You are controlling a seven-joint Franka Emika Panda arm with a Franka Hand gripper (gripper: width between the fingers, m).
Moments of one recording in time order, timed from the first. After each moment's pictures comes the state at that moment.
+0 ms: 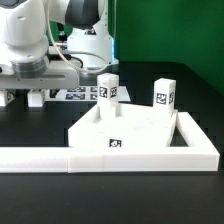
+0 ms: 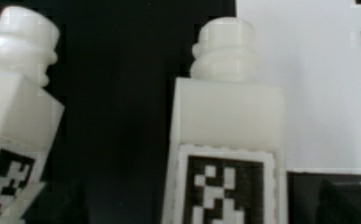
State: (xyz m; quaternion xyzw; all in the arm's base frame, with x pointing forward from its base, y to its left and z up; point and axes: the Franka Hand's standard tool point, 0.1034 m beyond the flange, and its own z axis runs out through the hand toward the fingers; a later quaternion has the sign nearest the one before) arm 0.355 -0.143 0.008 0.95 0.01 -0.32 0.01
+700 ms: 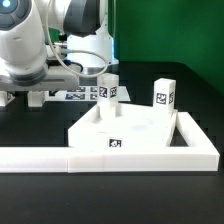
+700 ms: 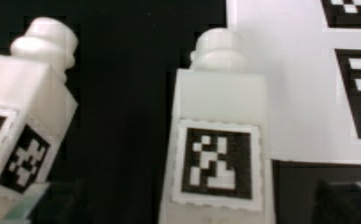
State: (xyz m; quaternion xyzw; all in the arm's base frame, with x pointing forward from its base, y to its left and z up) arm 0.360 -0.142 0.010 0.92 0.01 -0.39 0.00
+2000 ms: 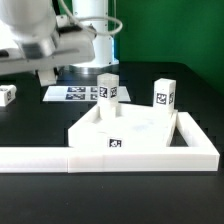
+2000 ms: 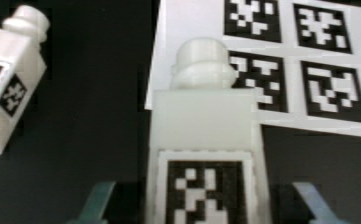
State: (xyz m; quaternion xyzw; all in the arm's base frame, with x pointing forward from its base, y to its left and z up) arm 0.421 -0.107 0.086 0.93 0.05 -0.37 -0.06
